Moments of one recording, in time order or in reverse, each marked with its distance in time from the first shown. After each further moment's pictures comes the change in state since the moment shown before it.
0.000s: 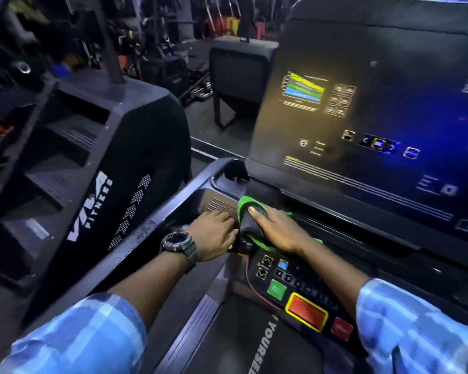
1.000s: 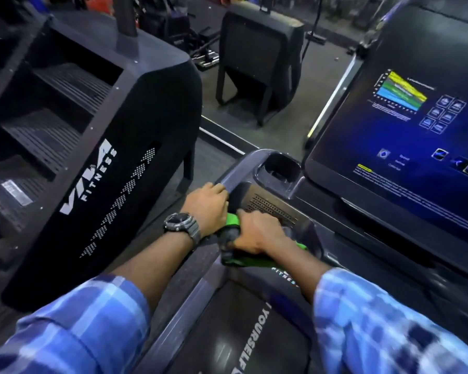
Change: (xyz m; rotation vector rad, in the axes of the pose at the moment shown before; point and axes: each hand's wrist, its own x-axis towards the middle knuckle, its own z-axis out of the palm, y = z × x) left_hand -0.029 -0.142 0.022 -0.108 0.129 -0.238; right_hand 0.085 -0.116 0.124 -0.675 -0.173 0.084
